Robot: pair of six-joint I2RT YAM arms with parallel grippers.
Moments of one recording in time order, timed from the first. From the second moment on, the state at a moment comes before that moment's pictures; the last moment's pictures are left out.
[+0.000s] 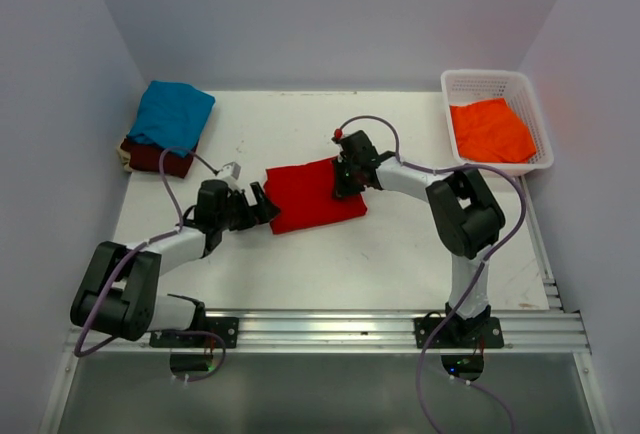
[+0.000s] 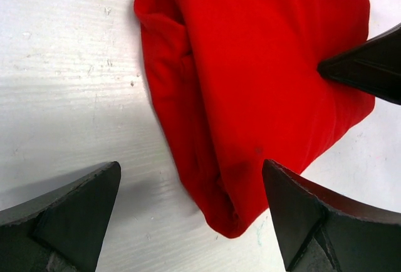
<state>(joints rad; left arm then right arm) -0.24 1.33 0.41 0.26 0.27 -0.56 0.56 1.97 1.29 -0.28 -0.13 0.38</state>
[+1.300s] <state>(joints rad) -0.35 1.87 0.67 0.66 0.47 -0.74 0.56 1.98 1.29 -0.26 -0.13 0.39</state>
